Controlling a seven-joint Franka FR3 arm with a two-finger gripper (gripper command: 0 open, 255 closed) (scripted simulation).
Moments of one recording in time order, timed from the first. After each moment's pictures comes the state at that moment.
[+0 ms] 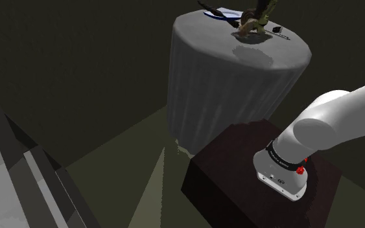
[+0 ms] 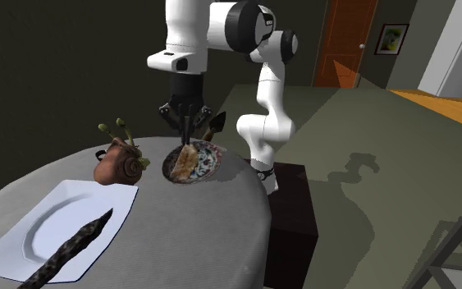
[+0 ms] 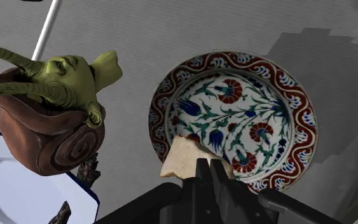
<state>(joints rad) -0.08 -0.47 -0.26 -2.08 -0.17 1.75 -0.83</state>
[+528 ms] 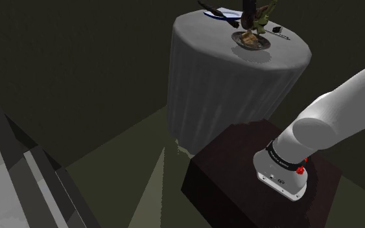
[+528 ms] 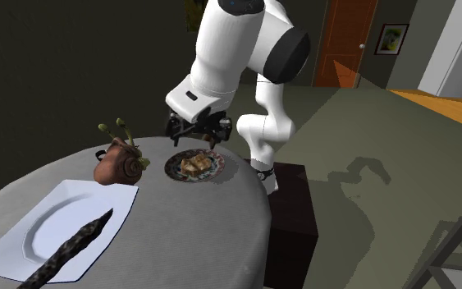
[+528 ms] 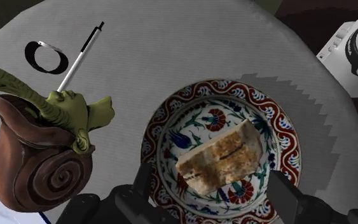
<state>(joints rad) -0.10 -0.20 -0.02 -1.88 -0.45 1.40 -0.55</state>
